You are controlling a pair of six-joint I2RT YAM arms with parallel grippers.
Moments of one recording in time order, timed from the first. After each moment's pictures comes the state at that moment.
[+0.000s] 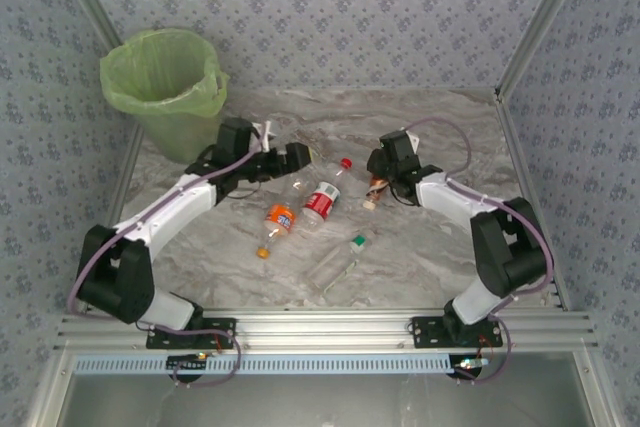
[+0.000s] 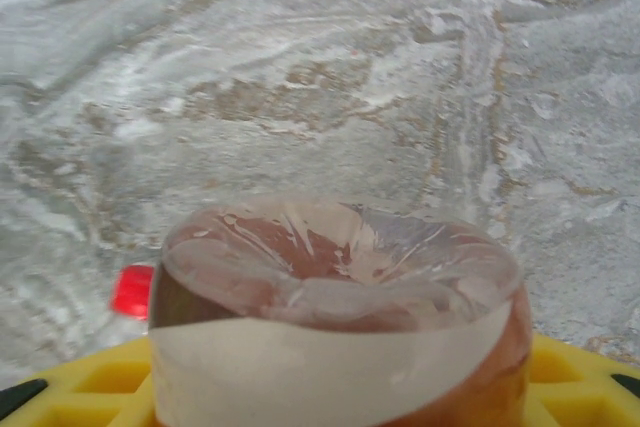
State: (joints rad) left arm -0.46 1.46 1.03 -0.17 0.51 -0.67; right arm 0.42 1.58 0.95 -0.11 0.22 0.68
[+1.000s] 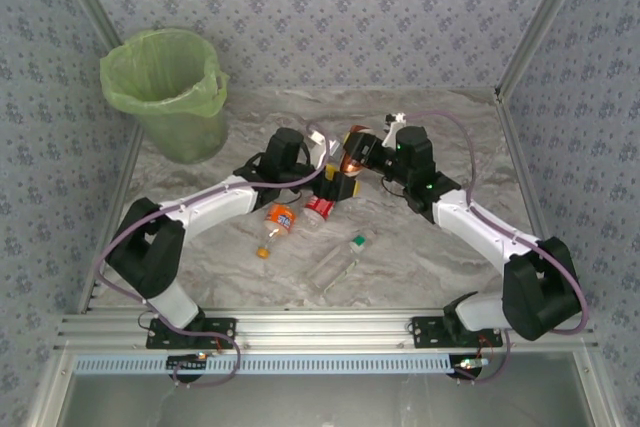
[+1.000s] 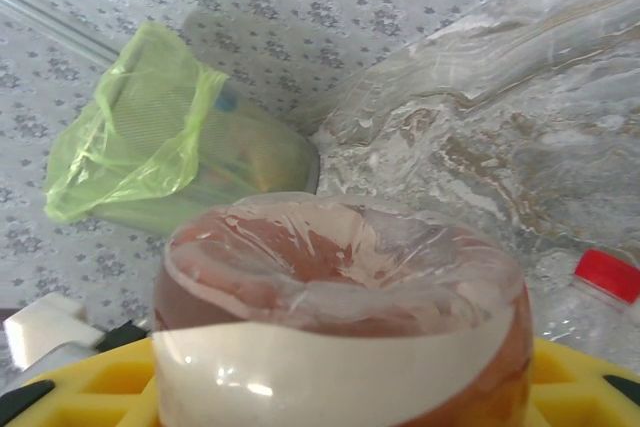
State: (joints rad) left arm -0.69 1.64 1.09 0.05 0.64 -0.36; right arm 0.48 1.34 0.88 0.19 -0.23 0.82
